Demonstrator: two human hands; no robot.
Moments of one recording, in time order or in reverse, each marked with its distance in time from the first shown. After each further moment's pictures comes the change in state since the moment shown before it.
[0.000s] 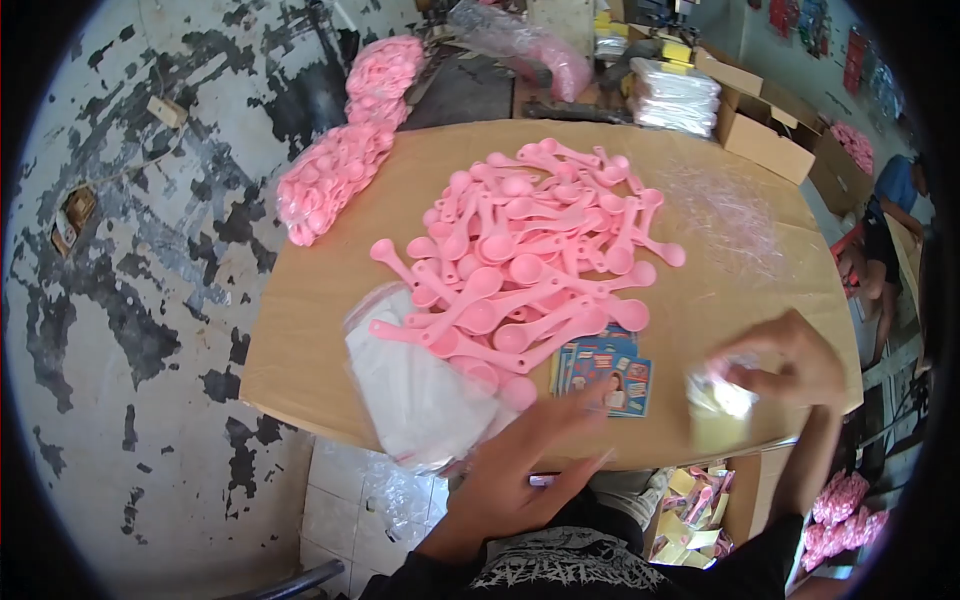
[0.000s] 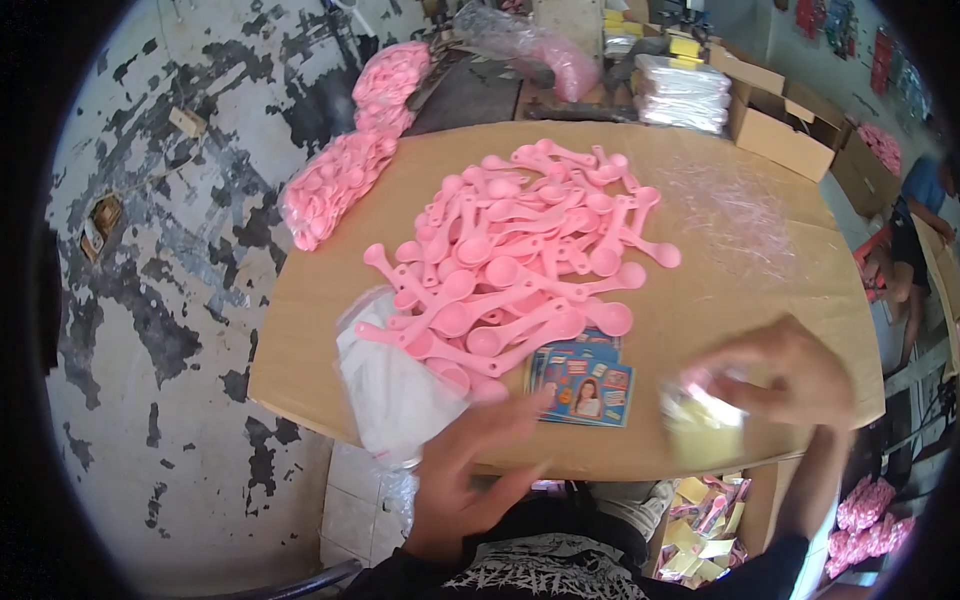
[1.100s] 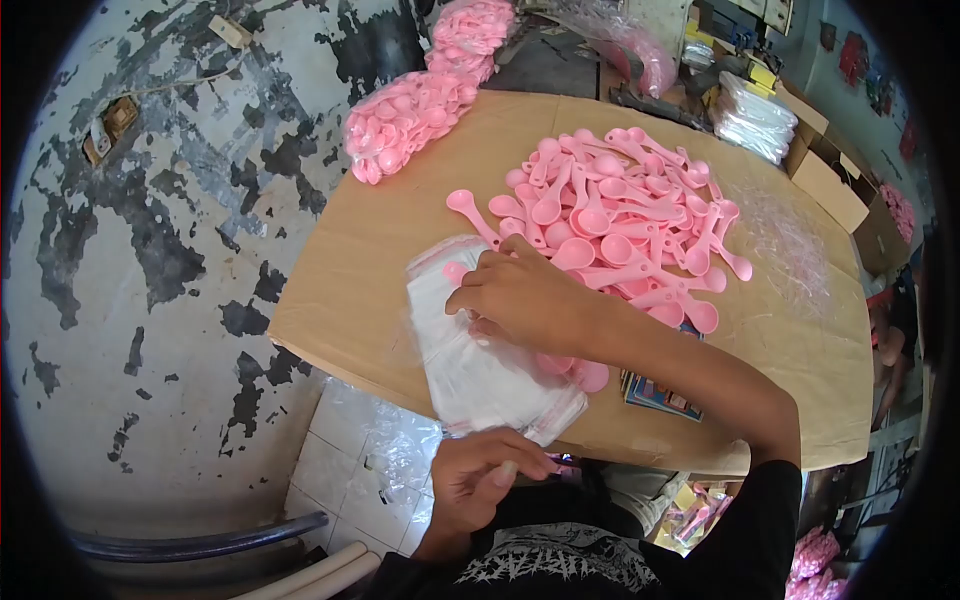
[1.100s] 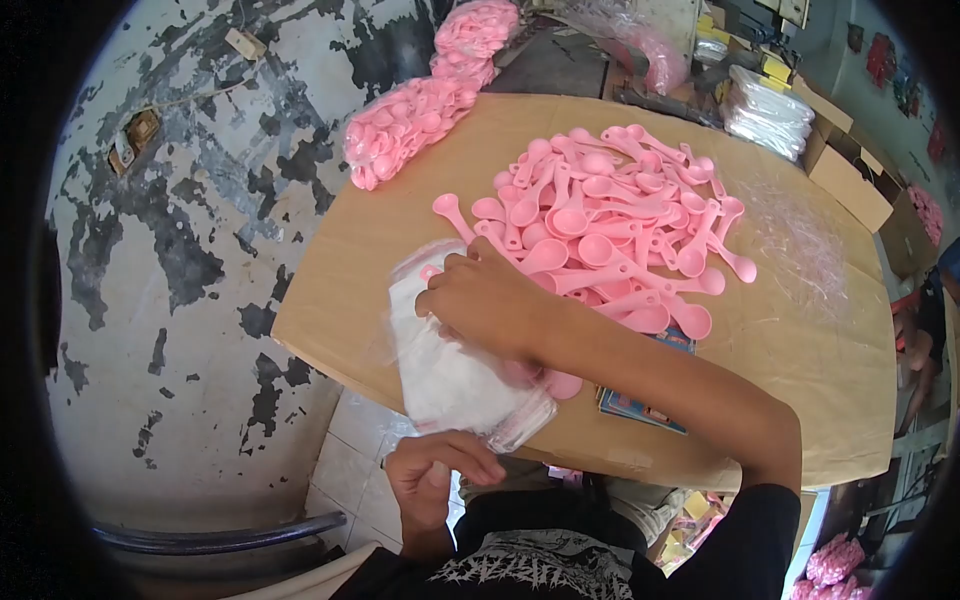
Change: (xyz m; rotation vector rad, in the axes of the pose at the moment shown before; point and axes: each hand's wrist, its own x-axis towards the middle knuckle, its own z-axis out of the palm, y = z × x) left_hand -0.092 -0.019 -0.050 -0.469 0.225 -0.239; right_hand 0.248 -0.087 0.173 -0.416 -0.072 -0.669
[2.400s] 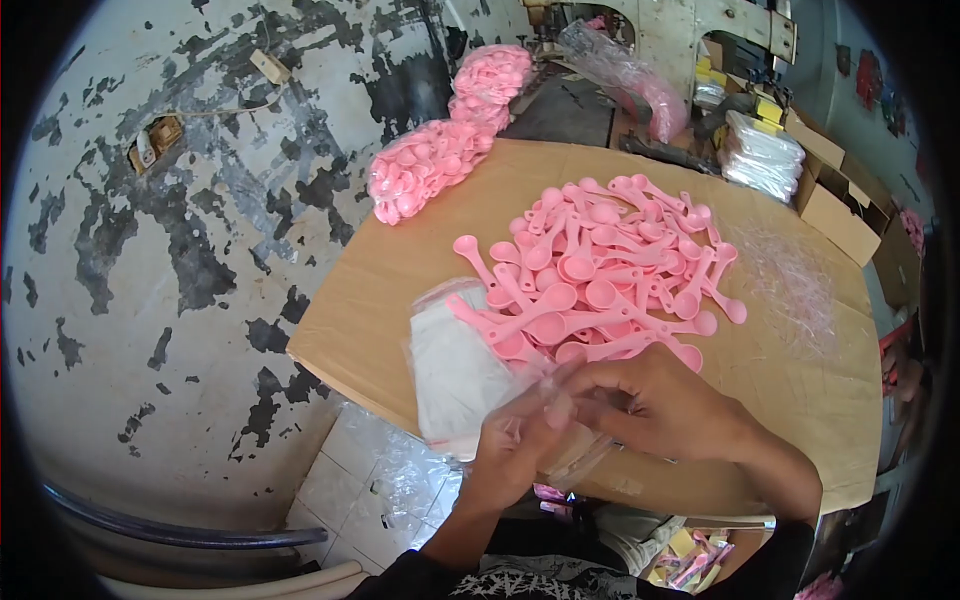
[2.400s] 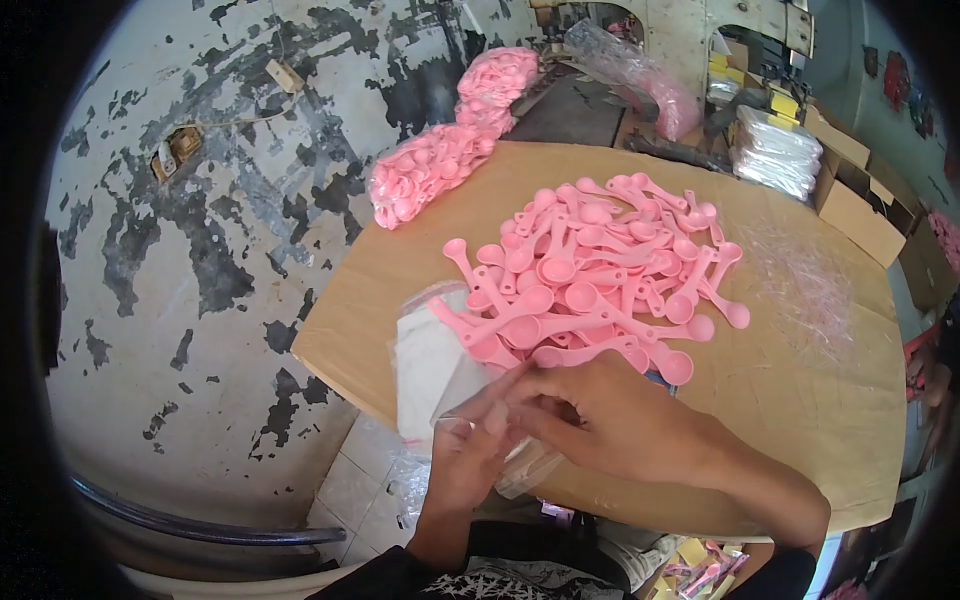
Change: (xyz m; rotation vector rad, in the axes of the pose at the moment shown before) left_hand 0.070 -0.015 0.060 -0.086 0.156 -0.320; right_hand -0.127 -0.034 -0.091 0.773 -0.005 0.393
